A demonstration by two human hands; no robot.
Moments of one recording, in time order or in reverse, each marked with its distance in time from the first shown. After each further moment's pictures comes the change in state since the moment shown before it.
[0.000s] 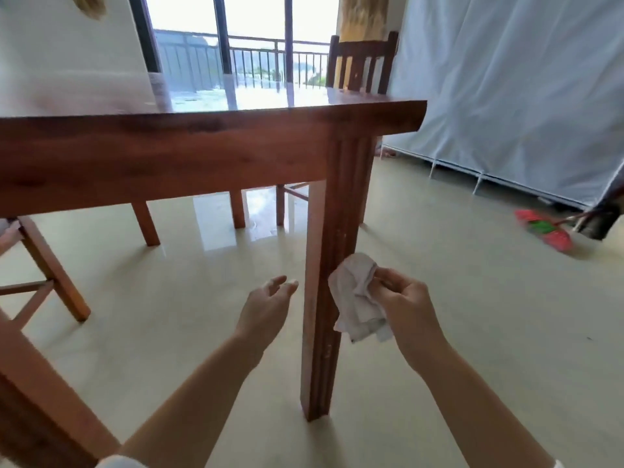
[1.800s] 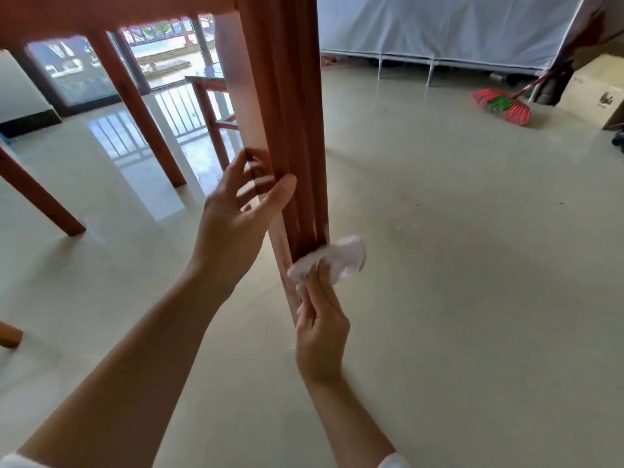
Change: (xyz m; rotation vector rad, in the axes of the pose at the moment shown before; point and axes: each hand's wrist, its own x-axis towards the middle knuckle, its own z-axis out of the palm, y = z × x) left_hand 0.062 0.005 0.025 0.005 -0.222 0.566; right_hand 0.021 0.216 0.130 -0.320 0.599 -0.428
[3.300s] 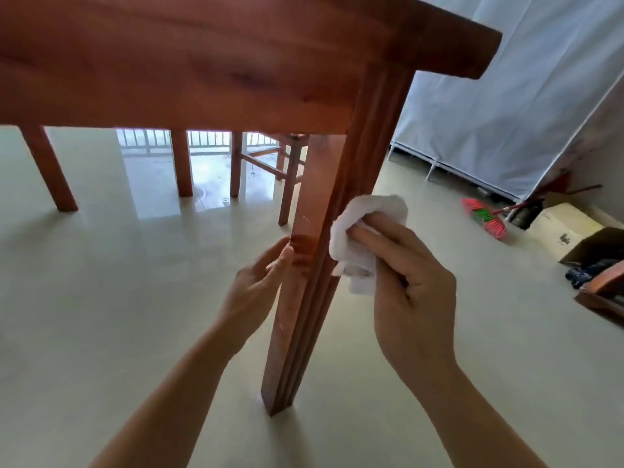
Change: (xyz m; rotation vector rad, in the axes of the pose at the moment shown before) left_hand -0.017 -0.043 -0.009 -0.281 -0.009 -0.160; right_hand 0.135 -0.163 -0.118 0.024 -0.306 -0.391
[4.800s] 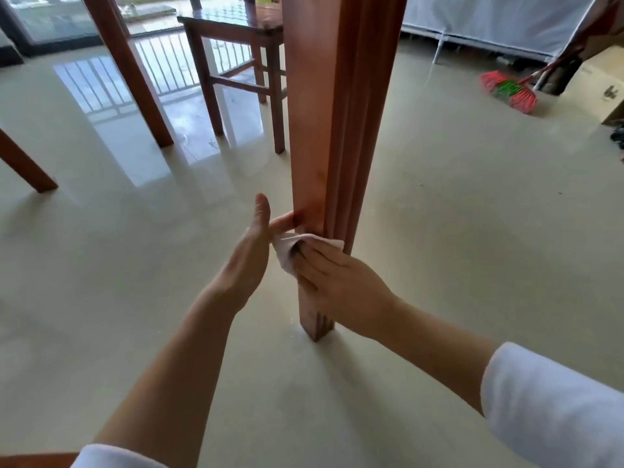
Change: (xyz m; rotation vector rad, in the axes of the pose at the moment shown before) left_hand 0.015 -0.080 -0.027 0.139 -0.166 -0.372; right_hand -0.103 0.131 0.114 -0.990 -0.572 -0.728
